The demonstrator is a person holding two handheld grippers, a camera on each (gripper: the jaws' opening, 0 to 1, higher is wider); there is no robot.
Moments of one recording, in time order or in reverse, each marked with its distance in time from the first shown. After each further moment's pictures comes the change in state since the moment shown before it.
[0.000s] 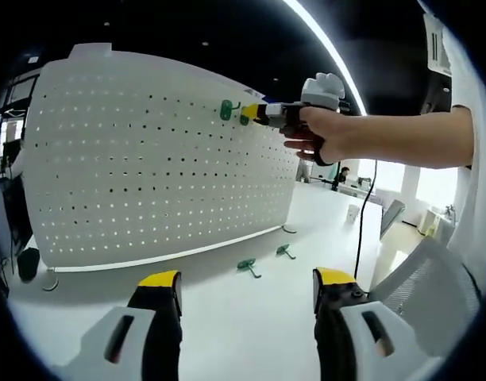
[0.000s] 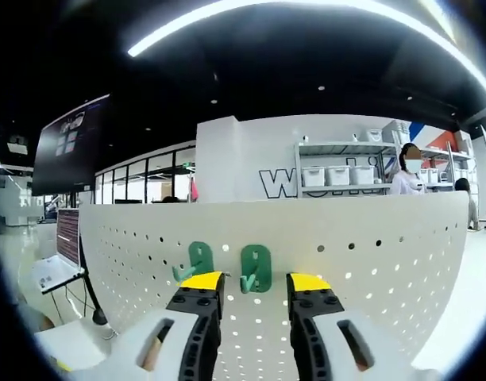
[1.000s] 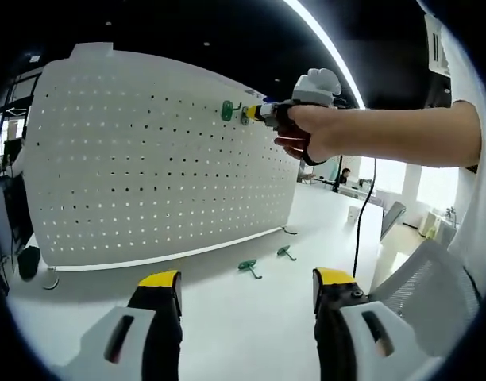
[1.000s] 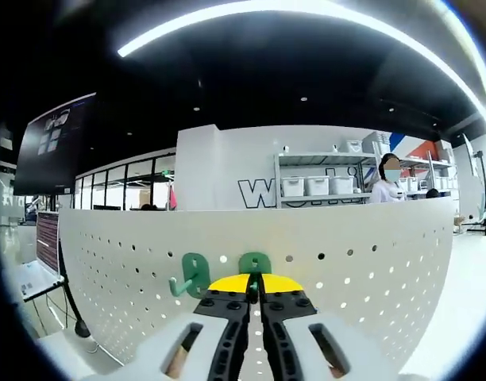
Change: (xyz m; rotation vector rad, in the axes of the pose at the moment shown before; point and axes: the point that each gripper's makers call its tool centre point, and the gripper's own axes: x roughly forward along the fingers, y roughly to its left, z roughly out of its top) left arm -0.002 0.003 0.003 -0.014 -0.011 0.009; right arm 0.009 -0.001 0.009 -0.015 -0.059 -0.136
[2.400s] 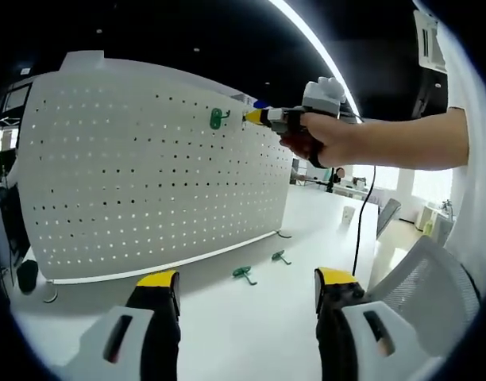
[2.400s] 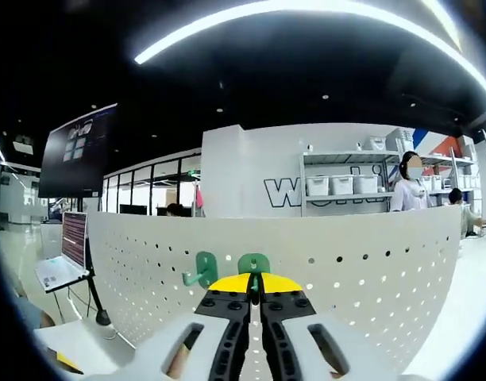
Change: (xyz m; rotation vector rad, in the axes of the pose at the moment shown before) left arm 0.003 -0.011 0.008 0.044 -0.015 -0.035; right arm -0.022 -0.004 0.009 -0.005 0.002 0.155
